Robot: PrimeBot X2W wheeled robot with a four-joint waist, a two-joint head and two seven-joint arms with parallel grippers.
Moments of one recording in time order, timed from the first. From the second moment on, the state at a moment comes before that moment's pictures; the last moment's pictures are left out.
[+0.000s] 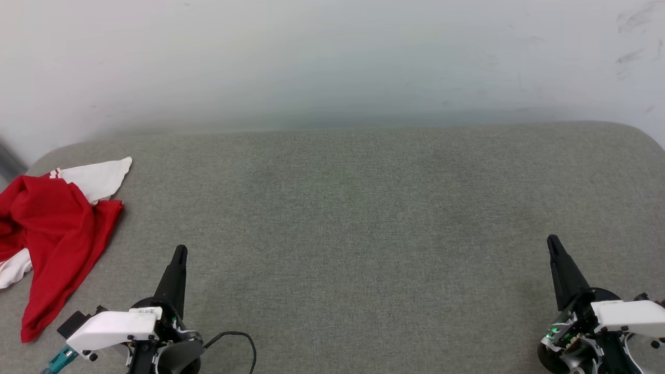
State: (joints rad) left arm -0.11 0.05 0.11 0.25 -1.61 -0.13 0.11; right arm -0.10 -0.05 -0.11 0.25 1.61 0.13 0.12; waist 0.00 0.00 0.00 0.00
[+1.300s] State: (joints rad) left arm -0.11 0.05 0.11 0.25 -1.61 -0.13 0.11; right arm -0.10 -0.05 -0.11 0.25 1.61 0.13 0.12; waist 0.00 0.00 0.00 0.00
